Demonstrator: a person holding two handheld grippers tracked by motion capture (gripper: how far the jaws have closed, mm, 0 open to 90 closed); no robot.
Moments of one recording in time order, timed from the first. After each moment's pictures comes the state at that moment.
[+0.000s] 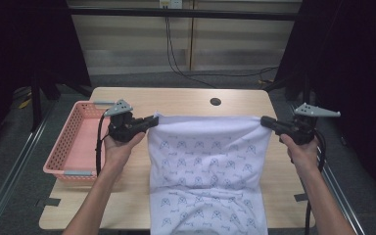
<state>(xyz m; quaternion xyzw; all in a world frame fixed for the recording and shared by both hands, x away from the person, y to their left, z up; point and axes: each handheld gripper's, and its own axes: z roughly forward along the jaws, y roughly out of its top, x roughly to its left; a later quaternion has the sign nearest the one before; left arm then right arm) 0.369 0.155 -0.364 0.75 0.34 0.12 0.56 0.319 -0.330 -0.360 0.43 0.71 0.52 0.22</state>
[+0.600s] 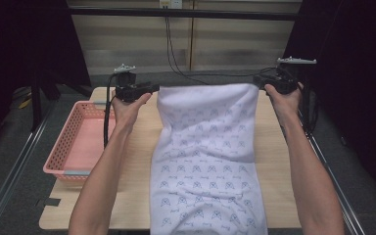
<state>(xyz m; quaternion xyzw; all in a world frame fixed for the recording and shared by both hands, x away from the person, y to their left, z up) 0.475 0.143 -0.357 0.72 0.43 0.15 0.52 0.455 -0.326 -0.329 0.52 0.67 0.46 0.26</state>
